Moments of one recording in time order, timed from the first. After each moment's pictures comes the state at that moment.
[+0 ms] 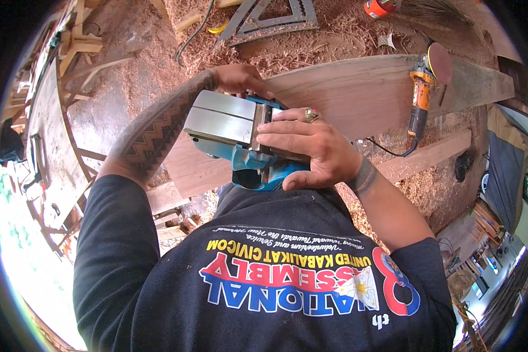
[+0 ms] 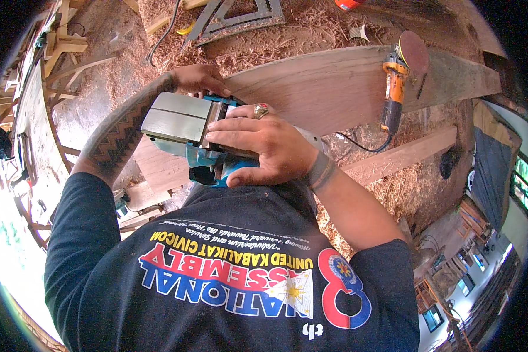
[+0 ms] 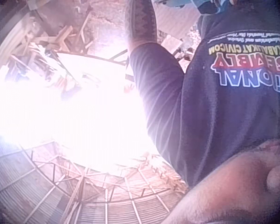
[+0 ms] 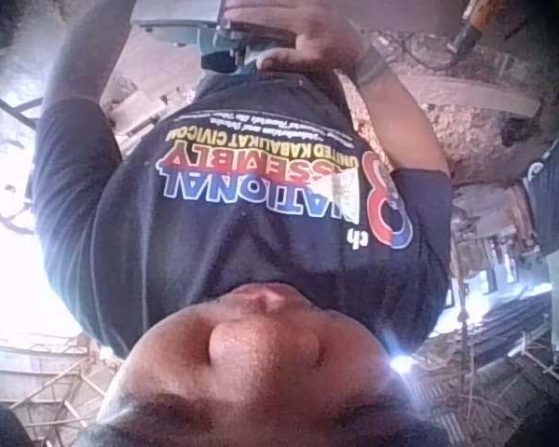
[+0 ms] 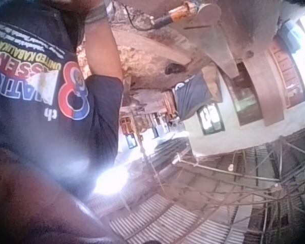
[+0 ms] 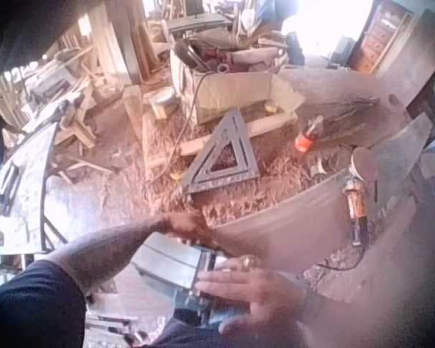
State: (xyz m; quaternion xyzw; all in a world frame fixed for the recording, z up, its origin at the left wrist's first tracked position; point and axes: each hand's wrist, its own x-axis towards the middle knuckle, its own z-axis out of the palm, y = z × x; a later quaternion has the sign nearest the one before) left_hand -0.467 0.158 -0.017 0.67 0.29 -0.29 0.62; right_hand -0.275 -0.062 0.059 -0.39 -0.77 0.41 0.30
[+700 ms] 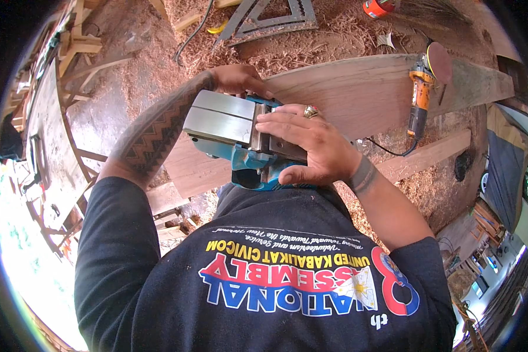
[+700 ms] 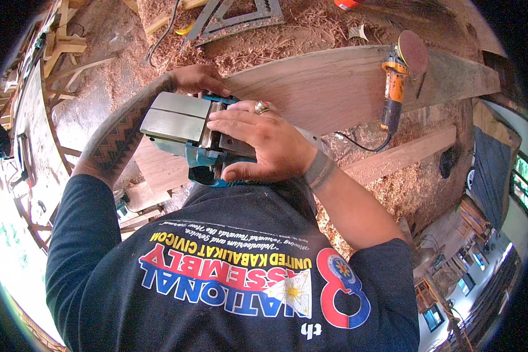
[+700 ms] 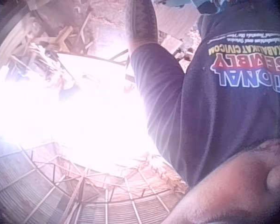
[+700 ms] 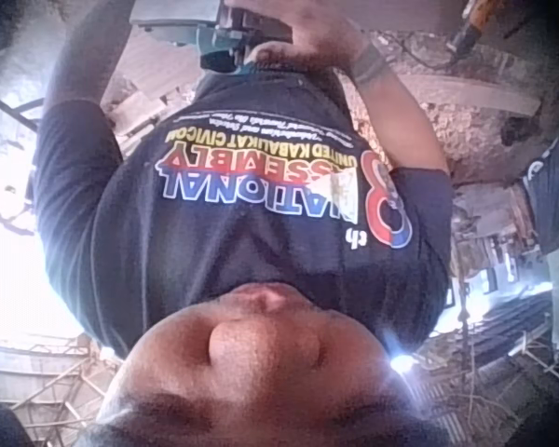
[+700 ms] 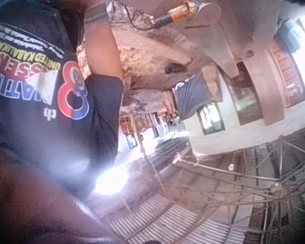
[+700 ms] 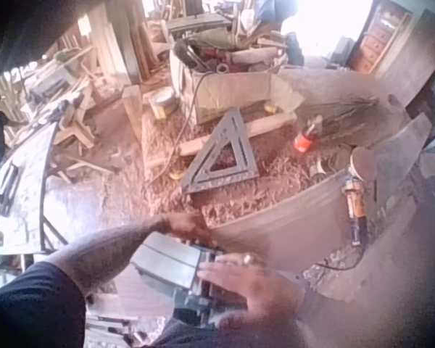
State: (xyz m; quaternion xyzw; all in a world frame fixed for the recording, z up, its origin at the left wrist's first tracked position) left_hand -0.469 0.159 -0.024 0.67 0.27 -0.28 0.63; right_hand -0.279 -0.061 0.054 -0.42 -0.77 0.38 0.30
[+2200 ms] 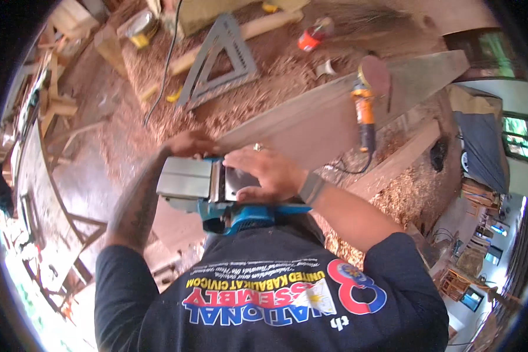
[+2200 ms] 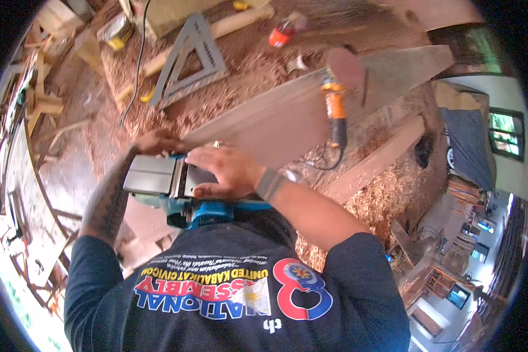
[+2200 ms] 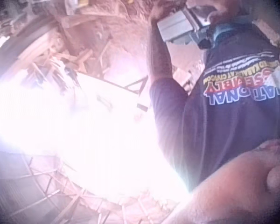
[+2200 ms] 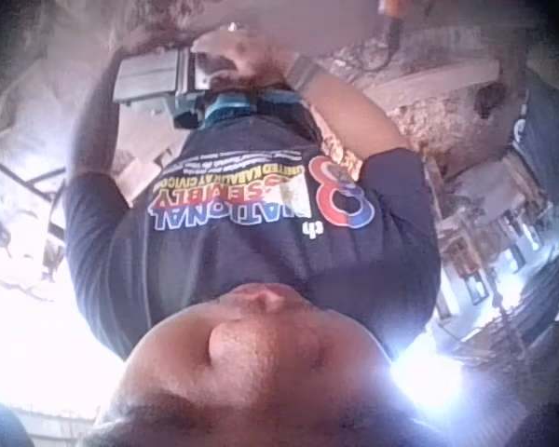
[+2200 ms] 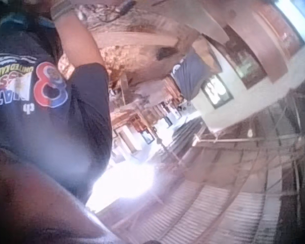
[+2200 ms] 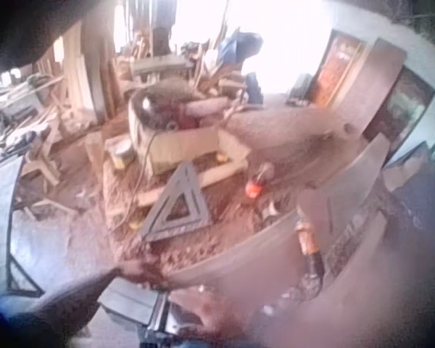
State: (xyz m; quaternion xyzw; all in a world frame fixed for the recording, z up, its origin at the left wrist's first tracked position) left_hand -0.501 0.172 -0.065 0.73 0.20 -0.17 0.63; right_hand -0.256 -0.051 0.036 -0.46 -0.76 0.37 0.26
